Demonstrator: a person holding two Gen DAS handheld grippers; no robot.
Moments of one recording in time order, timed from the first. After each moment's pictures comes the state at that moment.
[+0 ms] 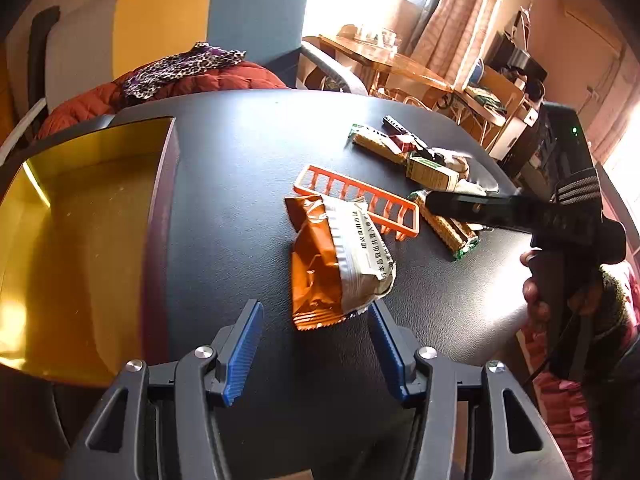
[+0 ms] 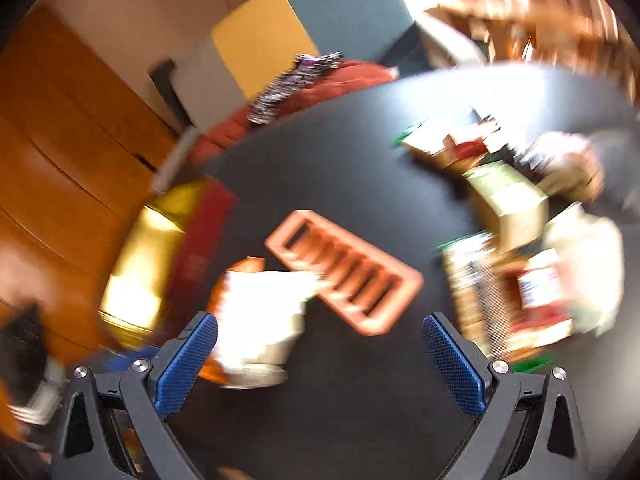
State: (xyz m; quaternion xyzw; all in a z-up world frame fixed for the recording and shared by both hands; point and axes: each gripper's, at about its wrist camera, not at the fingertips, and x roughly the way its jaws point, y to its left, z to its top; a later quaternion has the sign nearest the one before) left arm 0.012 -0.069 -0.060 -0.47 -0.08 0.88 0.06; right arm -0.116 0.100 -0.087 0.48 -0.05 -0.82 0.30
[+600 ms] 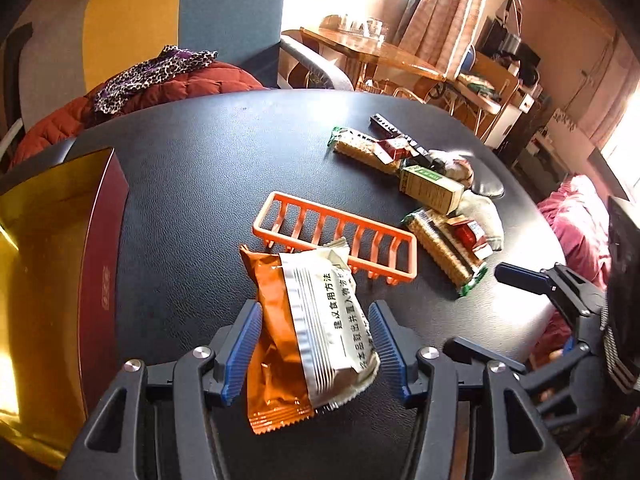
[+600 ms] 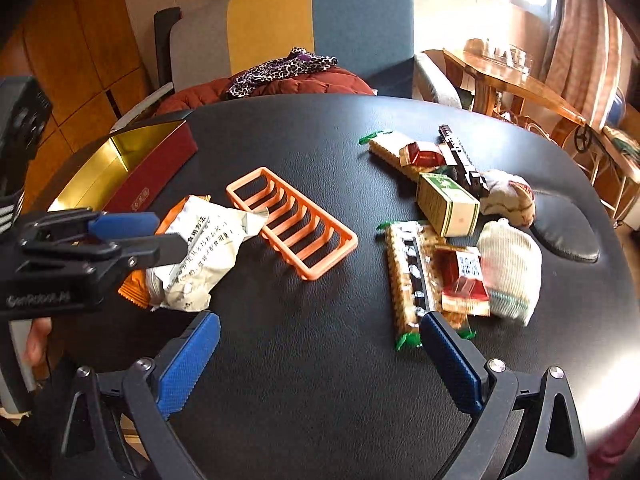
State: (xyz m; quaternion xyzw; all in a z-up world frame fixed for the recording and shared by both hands) left arm -0.053 -0.043 -0.075 -0.49 -0.05 0.87 0.07; right arm -0.057 0.124 -0.091 0.44 0.08 -0.86 0.25
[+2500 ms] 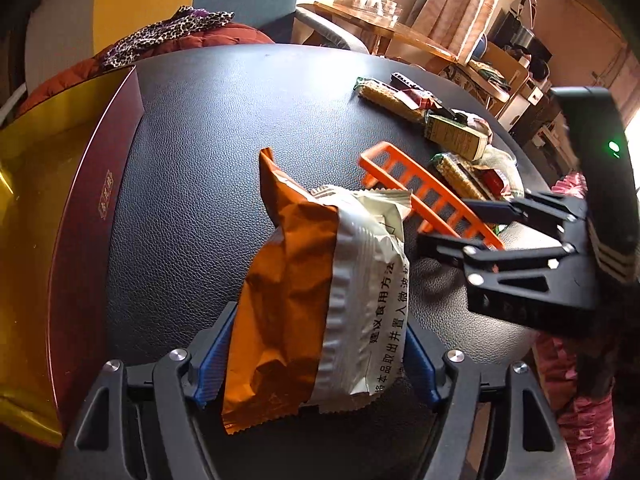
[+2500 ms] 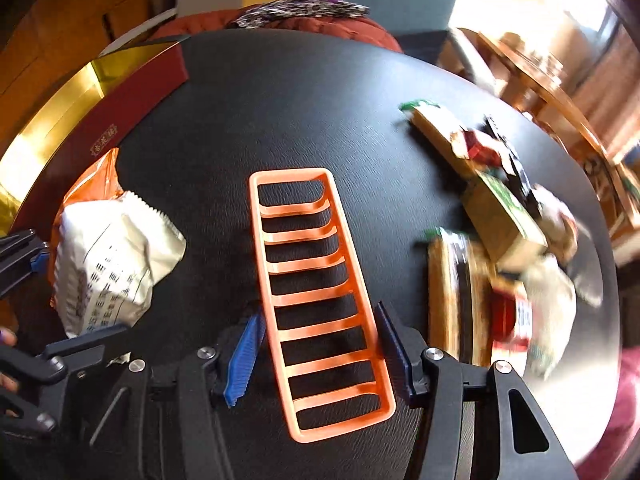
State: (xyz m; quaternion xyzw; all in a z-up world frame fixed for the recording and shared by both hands) left arm -0.020 -0.059 -0.122 -0.51 -0.07 0.85 0.07; right arm -0.096 0.070 -0.117 0.51 0.18 -0.81 0.22
